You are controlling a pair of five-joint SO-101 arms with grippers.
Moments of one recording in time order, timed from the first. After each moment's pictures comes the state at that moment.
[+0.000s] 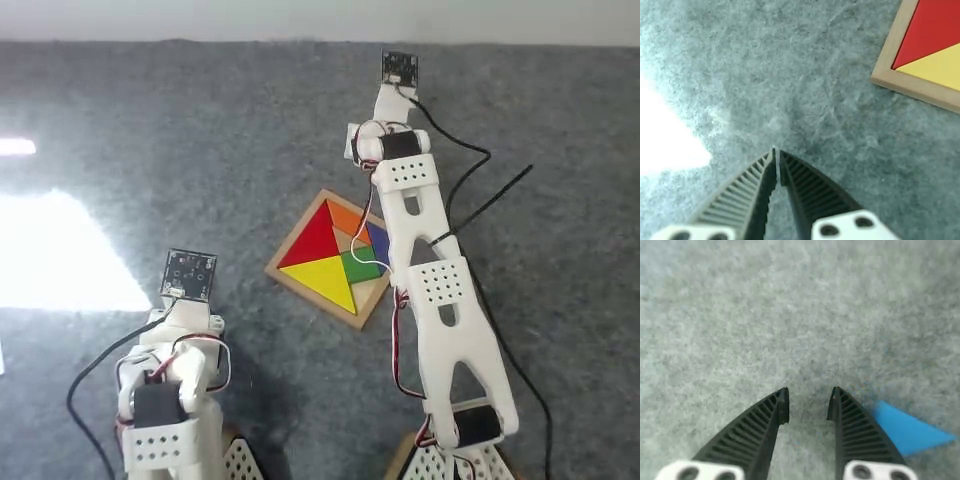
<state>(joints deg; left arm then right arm) -13.0 -102.9 97.3 72.0 -8.9 -17.1 84.1 -89.1 68.2 -18.3</state>
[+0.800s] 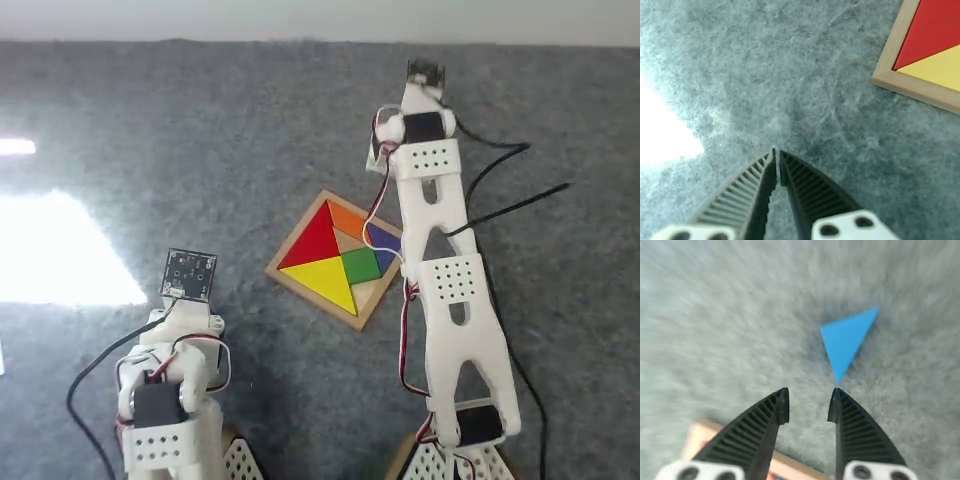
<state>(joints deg) -13.0 -102.9 97.3 72.0 -8.9 -14.5 74.6 -95.2 97.7 -21.1</state>
